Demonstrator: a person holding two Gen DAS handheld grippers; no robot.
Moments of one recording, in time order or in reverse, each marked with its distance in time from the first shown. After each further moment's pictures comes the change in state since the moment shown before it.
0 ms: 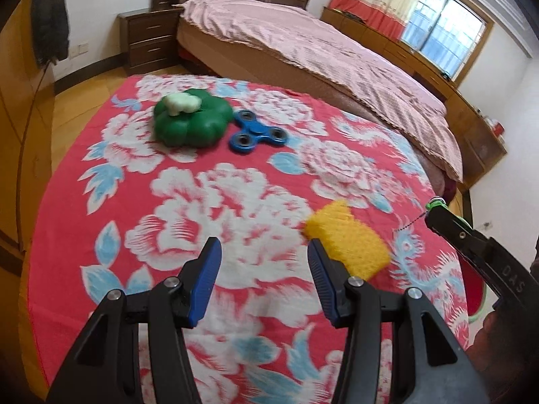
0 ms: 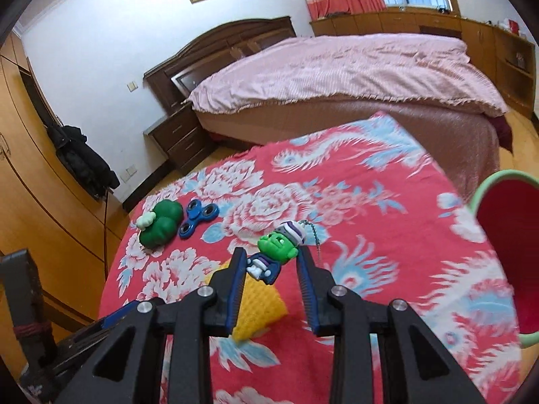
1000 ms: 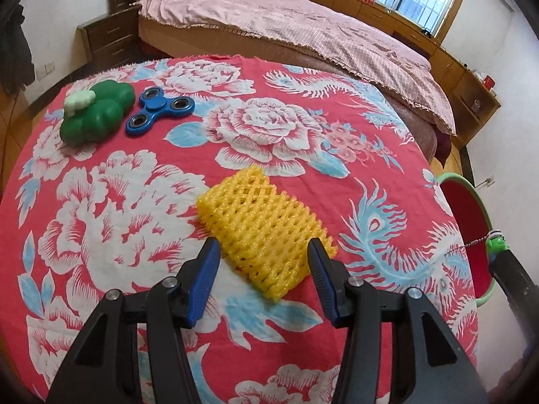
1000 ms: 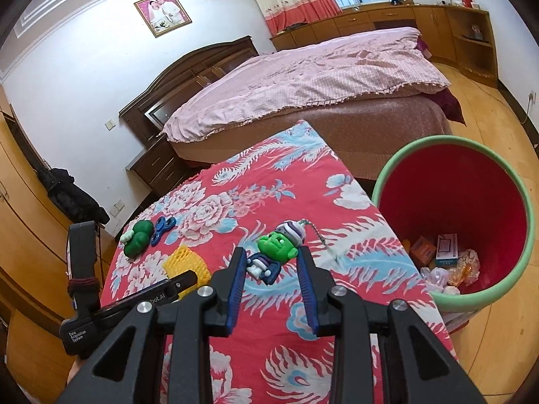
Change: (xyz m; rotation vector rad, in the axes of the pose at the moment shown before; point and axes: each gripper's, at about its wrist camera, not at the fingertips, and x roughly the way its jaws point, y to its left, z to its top) left arm 0.049 -0.079 -0.014 0.139 0.086 0.006; right arm -0.077 -0.090 -0.032 0.152 -0.076 -0.040
